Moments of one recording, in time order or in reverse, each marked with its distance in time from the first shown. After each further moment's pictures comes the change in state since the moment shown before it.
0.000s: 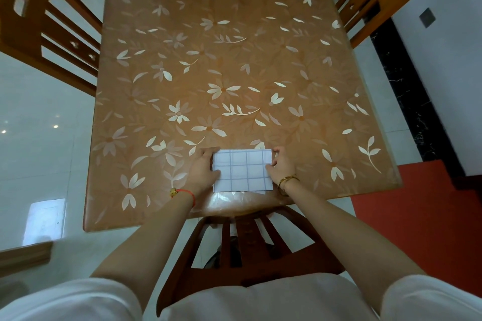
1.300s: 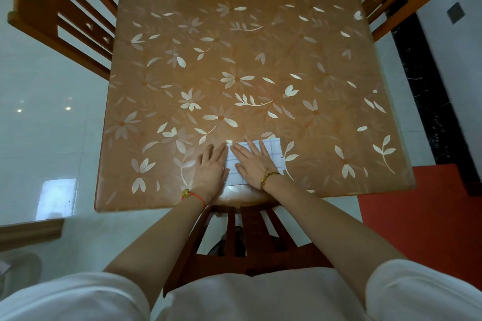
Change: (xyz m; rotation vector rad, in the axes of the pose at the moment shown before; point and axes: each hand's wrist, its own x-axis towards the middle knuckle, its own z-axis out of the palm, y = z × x) left_hand -0.028 -0.019 0.024 0.613 0.015 0.141; right_hand -0.025 -0.048 0.046 -0.818 -0.255 -0.721
